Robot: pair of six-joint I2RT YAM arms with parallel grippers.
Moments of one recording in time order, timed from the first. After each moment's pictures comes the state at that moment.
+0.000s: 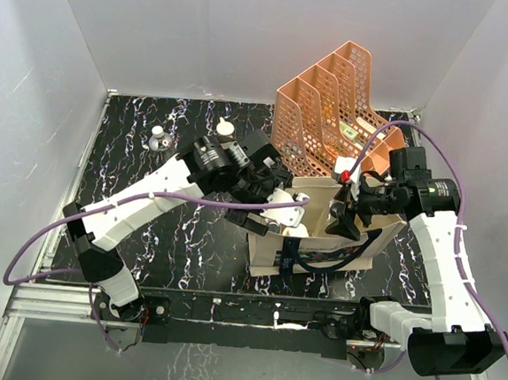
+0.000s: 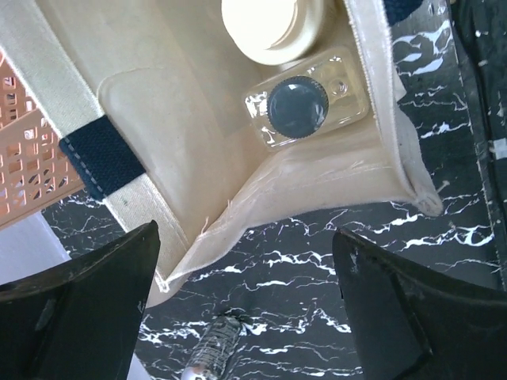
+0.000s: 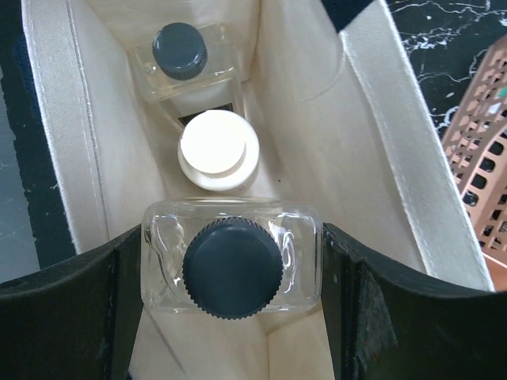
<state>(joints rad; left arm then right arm) -1.00 1.64 1.86 -1.29 0.17 1.03 0.09 1.10 1.30 -1.28 -0.87 -1.00</state>
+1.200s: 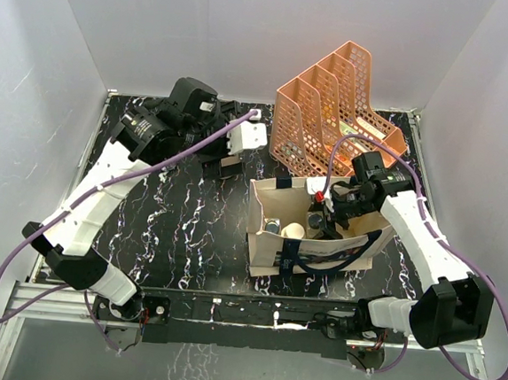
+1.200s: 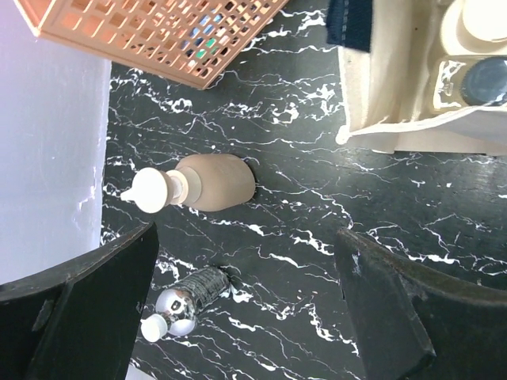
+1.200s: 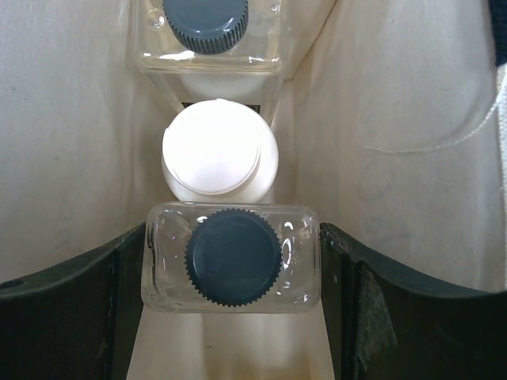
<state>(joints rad) -0.68 1.50 1.92 -1.17 0.22 0.80 0.24 1.27 1.11 -1.15 -0.90 -1.29</state>
